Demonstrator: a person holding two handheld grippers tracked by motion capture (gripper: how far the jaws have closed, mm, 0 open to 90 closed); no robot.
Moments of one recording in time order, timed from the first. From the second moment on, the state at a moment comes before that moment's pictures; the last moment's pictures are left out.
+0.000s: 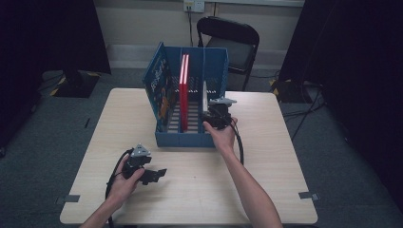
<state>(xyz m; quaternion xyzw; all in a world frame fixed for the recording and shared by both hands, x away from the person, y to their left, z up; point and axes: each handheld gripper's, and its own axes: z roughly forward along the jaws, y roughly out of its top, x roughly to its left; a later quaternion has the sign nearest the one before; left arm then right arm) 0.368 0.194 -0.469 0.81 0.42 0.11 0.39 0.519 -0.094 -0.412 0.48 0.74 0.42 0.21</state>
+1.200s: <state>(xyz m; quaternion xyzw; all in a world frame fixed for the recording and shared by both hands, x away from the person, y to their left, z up) 0.367 0.207 -0.467 0.81 0.42 0.14 0.40 0.416 -0.181 -0.387 0.42 0.74 0.48 0.20</state>
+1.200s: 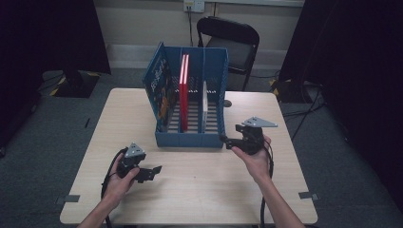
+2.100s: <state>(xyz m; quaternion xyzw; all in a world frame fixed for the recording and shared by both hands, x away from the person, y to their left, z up) 0.368 0.206 -0.468 0.80 0.43 0.14 0.39 0.358 -0.289 -0.453 0.54 0.72 0.39 0.21</state>
